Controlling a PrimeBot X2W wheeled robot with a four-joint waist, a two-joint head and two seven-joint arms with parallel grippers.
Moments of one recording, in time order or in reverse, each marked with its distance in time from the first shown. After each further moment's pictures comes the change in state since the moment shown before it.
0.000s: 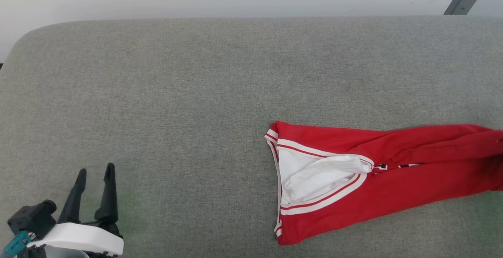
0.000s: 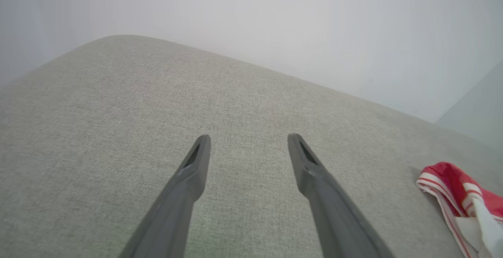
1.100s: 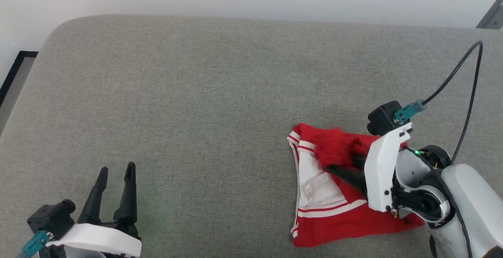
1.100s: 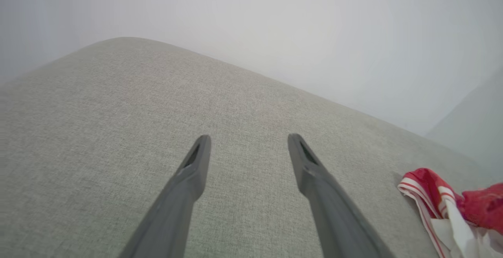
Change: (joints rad) left arm 0.010 -0.030 -0.058 -0.046 -0.021 -0.003 0.000; right arm -0.021 0.252 0.464 -0.344 0.081 0.000 0.035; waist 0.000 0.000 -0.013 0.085
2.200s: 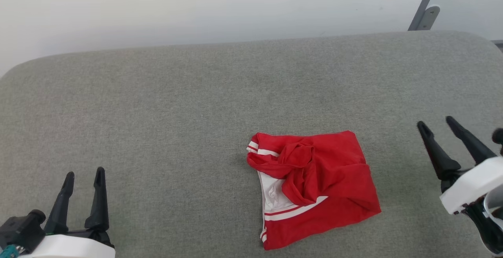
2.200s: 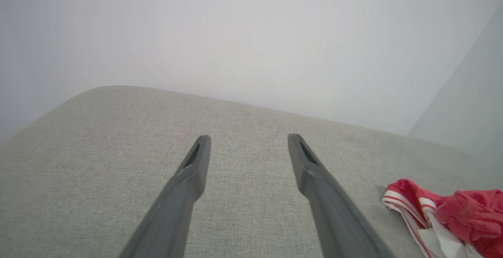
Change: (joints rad) left arm 0.059 0.029 0.109 -0.073 0.084 0.000 0.000; right arm 0.233 -0.102 -0.281 -0.062 -0.138 0.000 -0.684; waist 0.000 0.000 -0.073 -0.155
